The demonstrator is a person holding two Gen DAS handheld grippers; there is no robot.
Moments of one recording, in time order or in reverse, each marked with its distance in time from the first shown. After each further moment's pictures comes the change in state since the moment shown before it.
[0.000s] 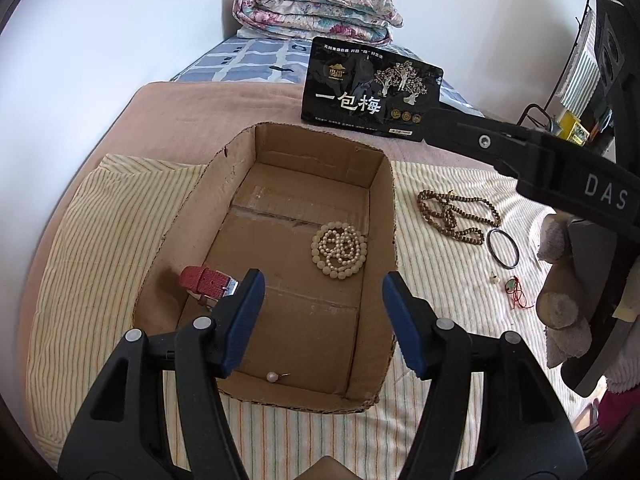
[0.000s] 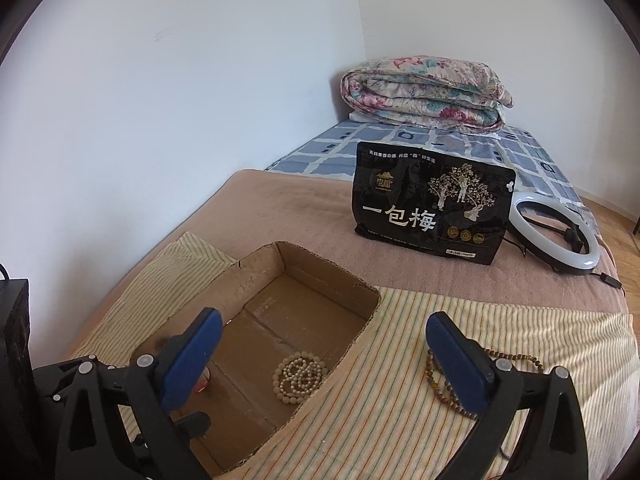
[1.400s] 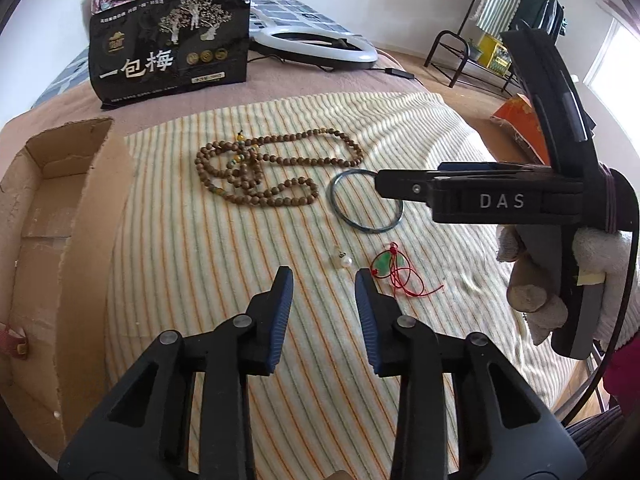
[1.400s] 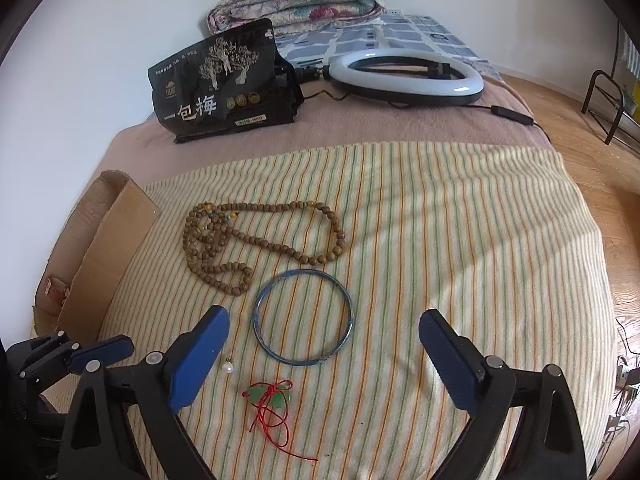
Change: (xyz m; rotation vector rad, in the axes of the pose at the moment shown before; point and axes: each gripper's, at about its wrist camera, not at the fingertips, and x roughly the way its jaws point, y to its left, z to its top) left arm 0.091 -0.184 -0.020 0.250 0.155 -0.236; right arm -0.007 -0.223 -0.113 0.268 0.300 -0.113
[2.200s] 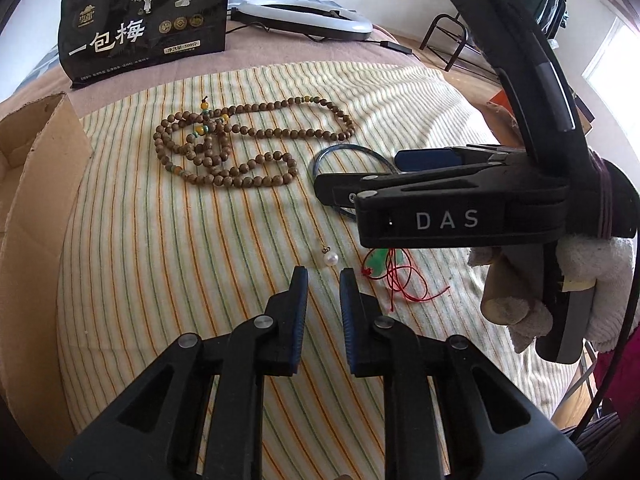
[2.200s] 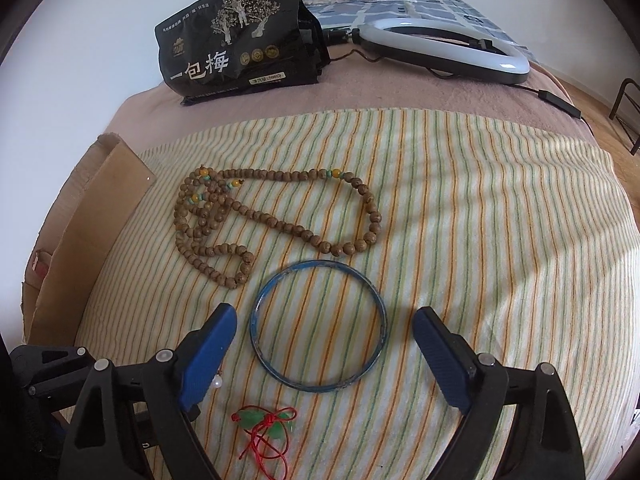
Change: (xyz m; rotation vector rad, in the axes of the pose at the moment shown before) left arm 0.037 -0.005 -0.001 -0.012 0.070 -0.031; right arm 0.043 0.013 0.006 -0.090 0.066 0.021
